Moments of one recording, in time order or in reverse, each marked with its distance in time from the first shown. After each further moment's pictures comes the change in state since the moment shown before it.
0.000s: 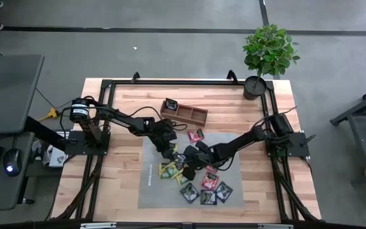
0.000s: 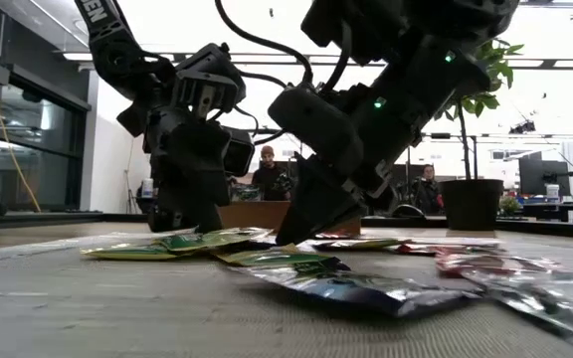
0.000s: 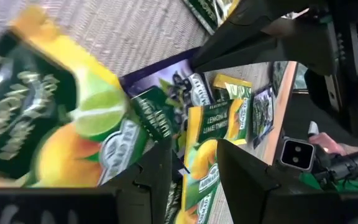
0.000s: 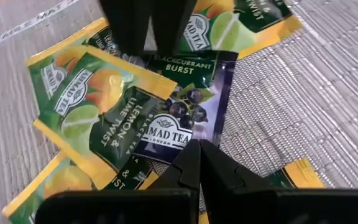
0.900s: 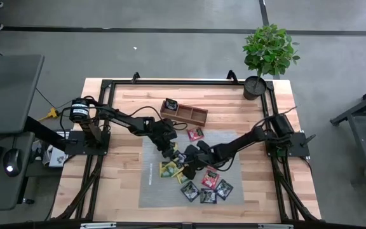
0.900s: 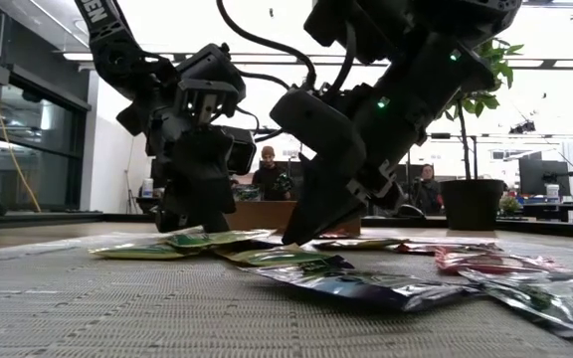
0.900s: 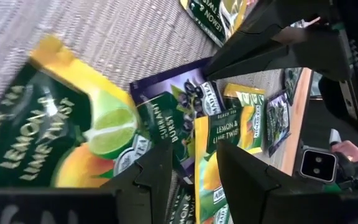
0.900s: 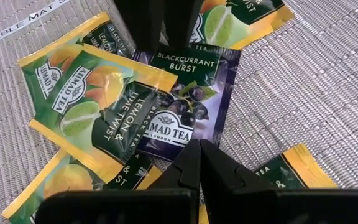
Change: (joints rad) left arm 0.002 0.000 0.000 0.000 -0.069 0.054; right arm 0.032 -0.002 0.001 -0.034 0.006 0.062
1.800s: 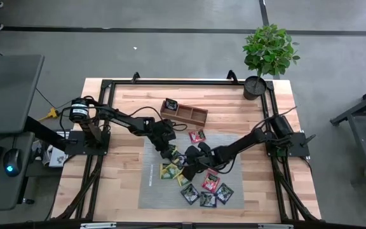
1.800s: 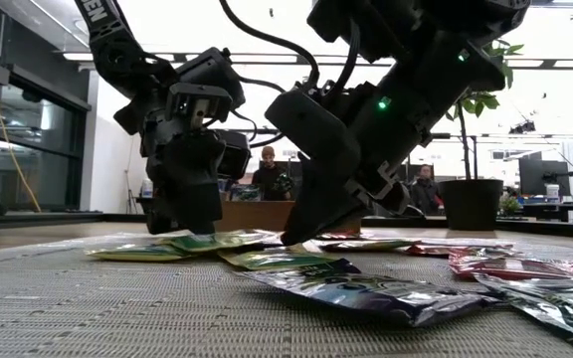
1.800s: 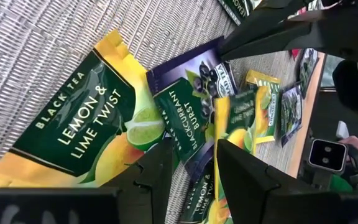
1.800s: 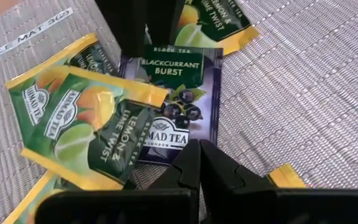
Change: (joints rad) left arm -0.002 -0.002 0.001 -0.069 0.015 0.027; right arm 0.010 0.002 -0.001 0.040 0.088 0.047
